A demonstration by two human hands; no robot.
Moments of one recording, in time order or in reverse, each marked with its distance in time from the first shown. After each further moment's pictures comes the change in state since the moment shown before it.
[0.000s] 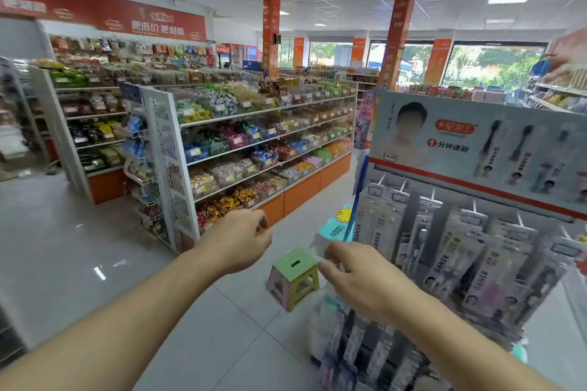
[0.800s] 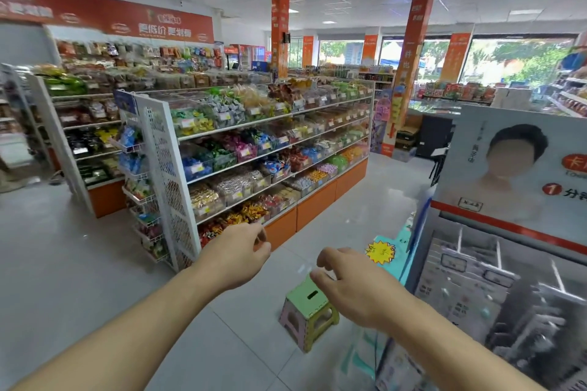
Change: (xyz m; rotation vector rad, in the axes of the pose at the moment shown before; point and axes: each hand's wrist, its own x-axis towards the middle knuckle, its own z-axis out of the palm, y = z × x) left_hand 0.219 -0.116 0.031 -0.014 -0.031 -0.043; right_hand 0.262 0.007 0.017 -0.045 -0.046 -0.025
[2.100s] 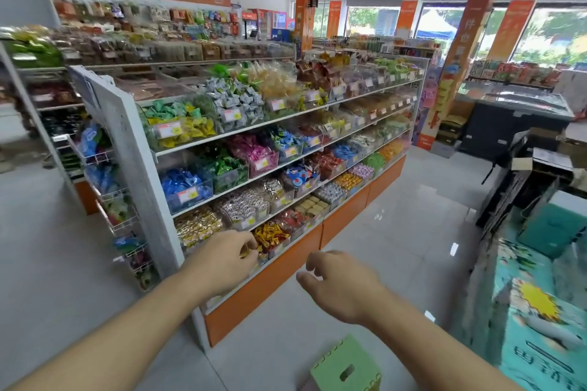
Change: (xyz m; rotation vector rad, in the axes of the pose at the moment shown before) left_hand 0.472 -0.267 0.042 -0.014 -0.121 -0.162; right_hand 0.581 0.023 0.050 -0.077 -0.130 -0.065
